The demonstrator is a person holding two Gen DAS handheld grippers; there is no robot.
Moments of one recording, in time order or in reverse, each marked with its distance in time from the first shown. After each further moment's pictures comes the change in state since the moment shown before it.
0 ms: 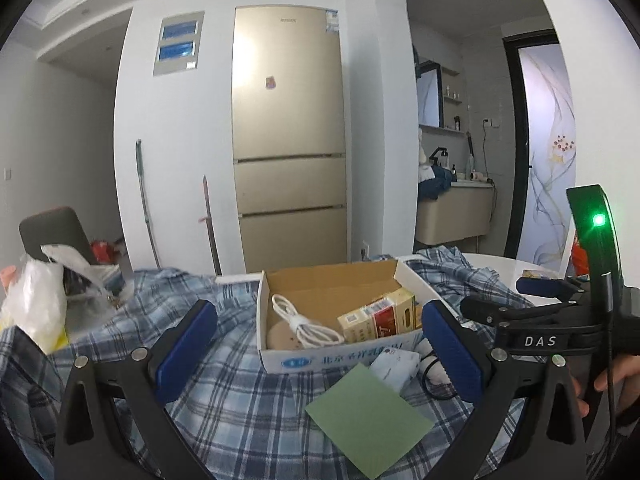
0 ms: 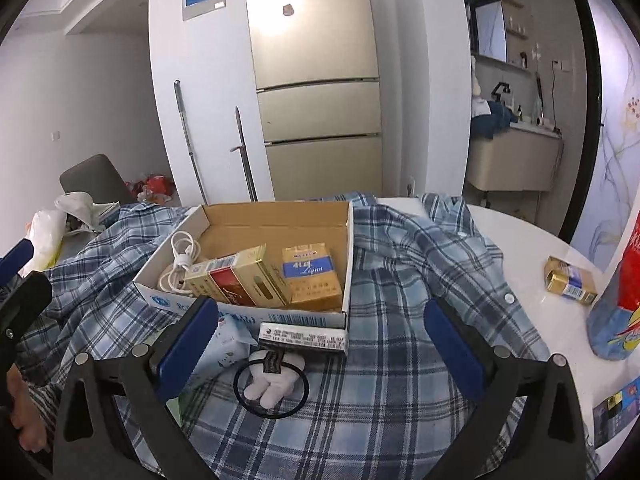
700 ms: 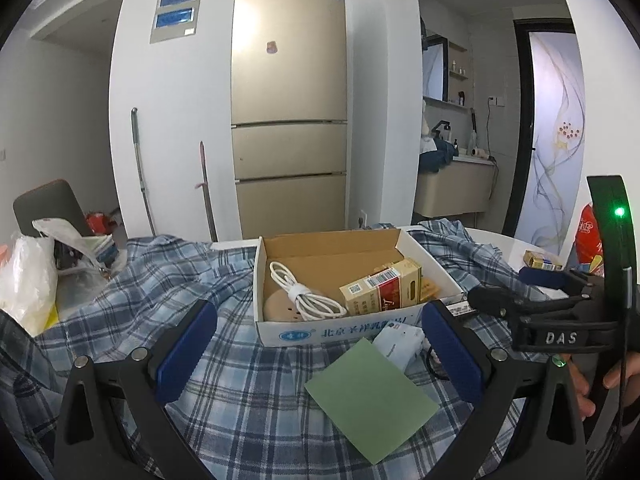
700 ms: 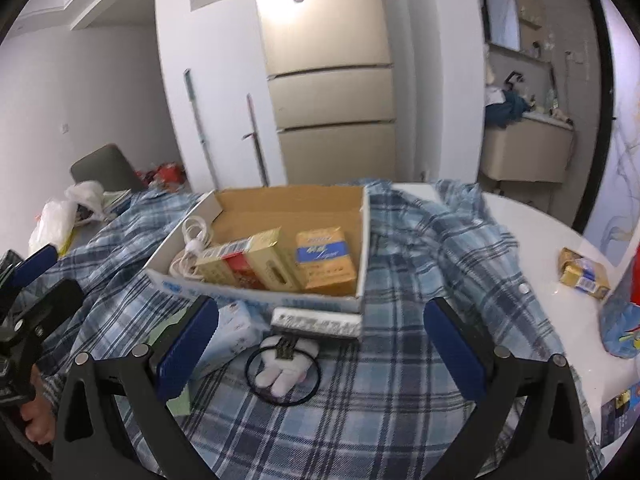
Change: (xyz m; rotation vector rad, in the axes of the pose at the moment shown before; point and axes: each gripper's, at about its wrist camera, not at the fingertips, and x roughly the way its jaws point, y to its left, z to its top) left arm 0.019 0.007 -0.005 -0.031 0.127 -0.018; right arm 0.006 0.004 -0.003 -0.013 0.066 0.068
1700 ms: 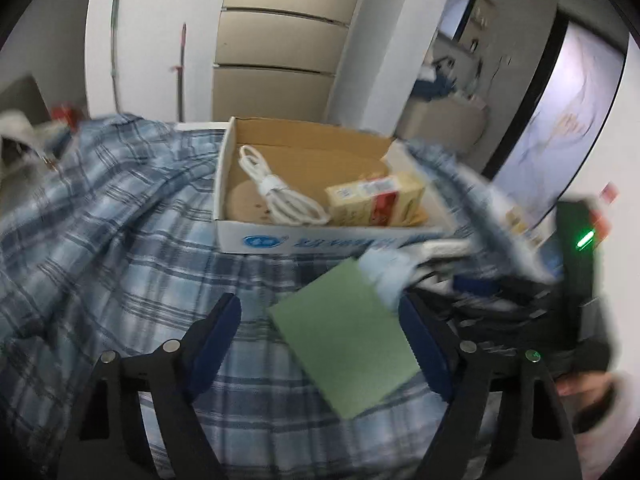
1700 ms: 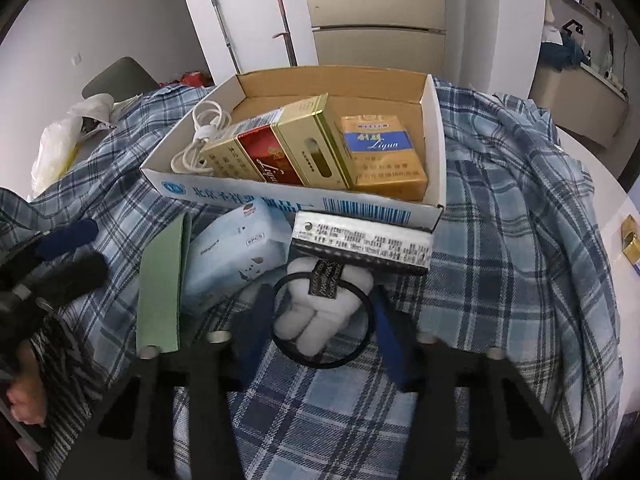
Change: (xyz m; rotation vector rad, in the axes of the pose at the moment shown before) left arm 0.053 0.022 -0.014 -0.223 0.390 -0.199; right arm 0.066 0.015 -0.023 -0.069 0.364 0.096
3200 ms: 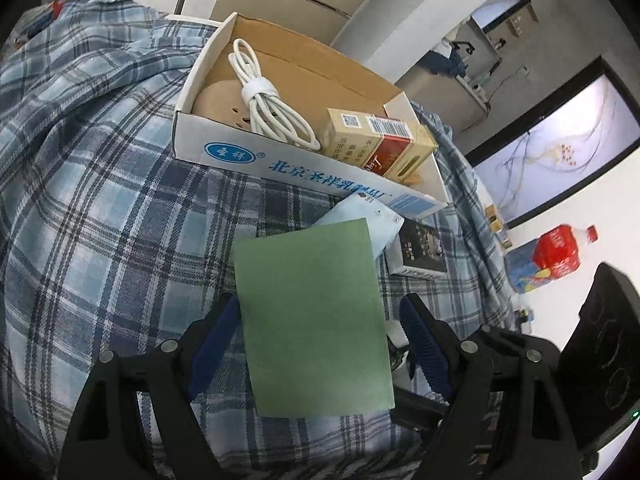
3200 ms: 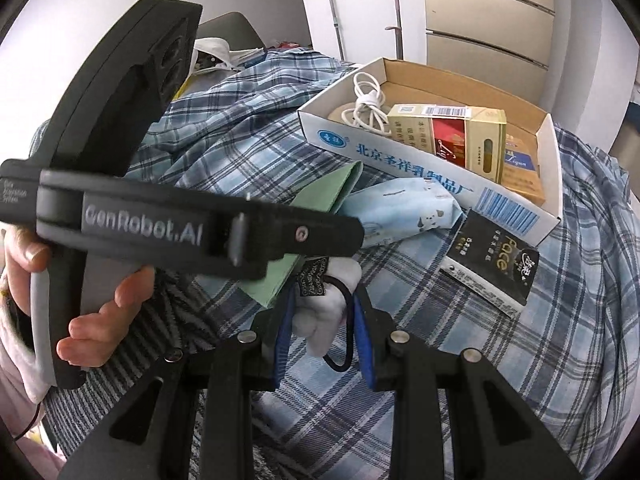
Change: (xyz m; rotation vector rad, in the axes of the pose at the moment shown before) left arm 0.050 0.009 -0.007 -0.222 0.234 -0.131; right arm -0.027 0.067 -0.029 -0.278 0.039 0.228
